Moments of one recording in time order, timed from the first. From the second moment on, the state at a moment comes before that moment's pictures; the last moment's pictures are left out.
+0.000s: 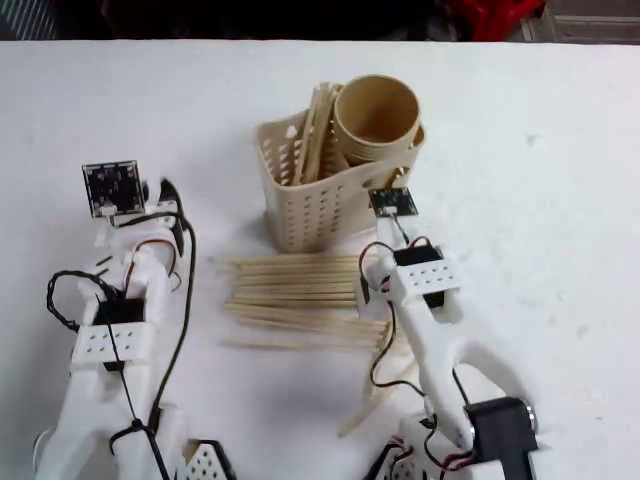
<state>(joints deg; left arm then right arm) -11.8 -42.9 73.7 4.0 2.0 -15.6 -13.6 50.5 55.9 -2.1</state>
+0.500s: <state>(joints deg) -11.8 -42.9 73.7 4.0 2.0 -12.2 -11.2 50.5 53.8 -2.1</state>
